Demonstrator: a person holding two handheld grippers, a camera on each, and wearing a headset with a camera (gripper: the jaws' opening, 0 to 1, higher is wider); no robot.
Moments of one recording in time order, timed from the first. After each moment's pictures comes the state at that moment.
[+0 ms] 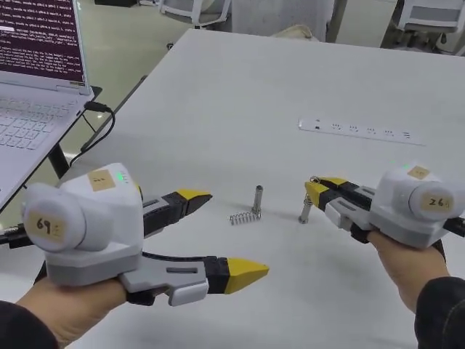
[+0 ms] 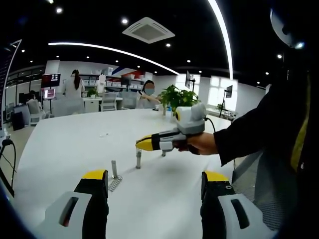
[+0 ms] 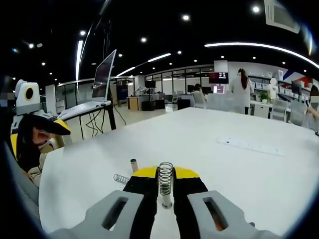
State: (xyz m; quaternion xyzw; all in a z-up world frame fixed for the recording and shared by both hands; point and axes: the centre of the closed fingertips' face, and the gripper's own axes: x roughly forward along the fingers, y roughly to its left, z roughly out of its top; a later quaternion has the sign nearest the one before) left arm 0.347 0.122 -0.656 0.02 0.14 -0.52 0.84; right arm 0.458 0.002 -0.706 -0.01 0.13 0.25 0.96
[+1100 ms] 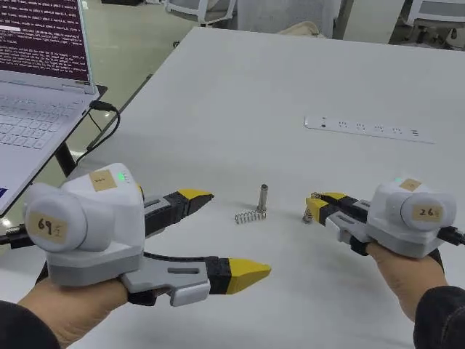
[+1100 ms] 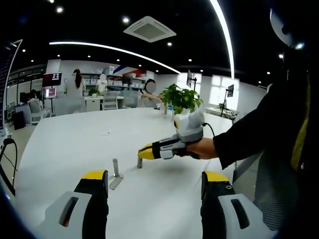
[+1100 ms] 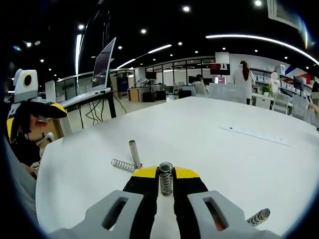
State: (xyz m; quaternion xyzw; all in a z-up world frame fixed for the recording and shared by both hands) left arm 0.348 0.125 -0.657 0.02 0.14 -0.51 0.85; right arm 0.456 0.001 -0.742 -0.01 0.17 0.25 0.95
